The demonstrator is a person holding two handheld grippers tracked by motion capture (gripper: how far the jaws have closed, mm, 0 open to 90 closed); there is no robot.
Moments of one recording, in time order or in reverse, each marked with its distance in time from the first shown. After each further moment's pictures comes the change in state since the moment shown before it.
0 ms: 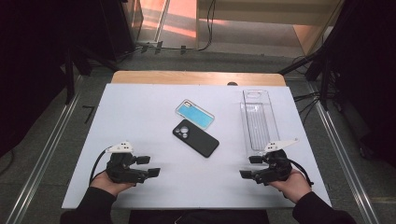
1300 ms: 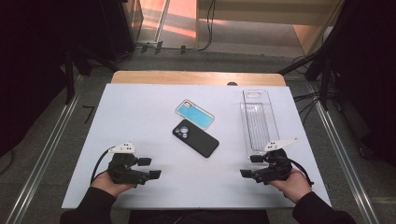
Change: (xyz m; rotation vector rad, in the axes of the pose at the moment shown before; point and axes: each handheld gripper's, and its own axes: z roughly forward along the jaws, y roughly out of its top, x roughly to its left) left arm -0.002 0.001 0.002 0.033 -0.011 -0.001; right arm -0.001 0.001 0.000 0.007 -0.025 0.010
